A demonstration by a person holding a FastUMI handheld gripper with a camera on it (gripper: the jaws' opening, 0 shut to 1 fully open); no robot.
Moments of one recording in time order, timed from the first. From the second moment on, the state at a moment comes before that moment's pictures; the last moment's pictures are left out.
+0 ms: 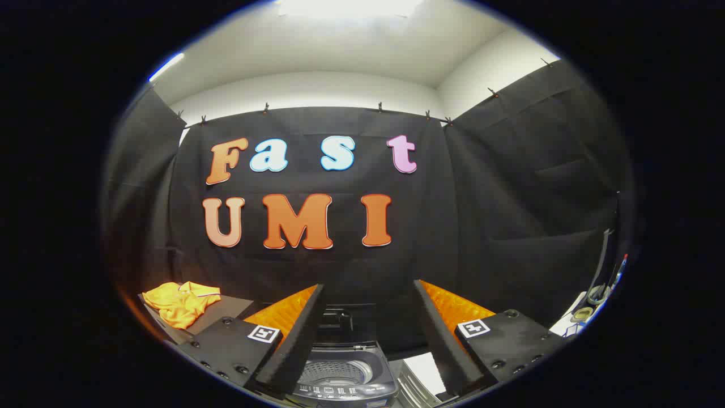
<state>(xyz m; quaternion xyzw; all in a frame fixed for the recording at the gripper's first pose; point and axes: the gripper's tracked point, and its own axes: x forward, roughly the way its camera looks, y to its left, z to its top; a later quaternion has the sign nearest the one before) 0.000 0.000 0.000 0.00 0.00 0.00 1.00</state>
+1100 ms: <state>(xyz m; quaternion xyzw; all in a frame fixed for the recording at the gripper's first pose) 0.016 0.068 -0.020 0.01 0.02 0.01 1.00</state>
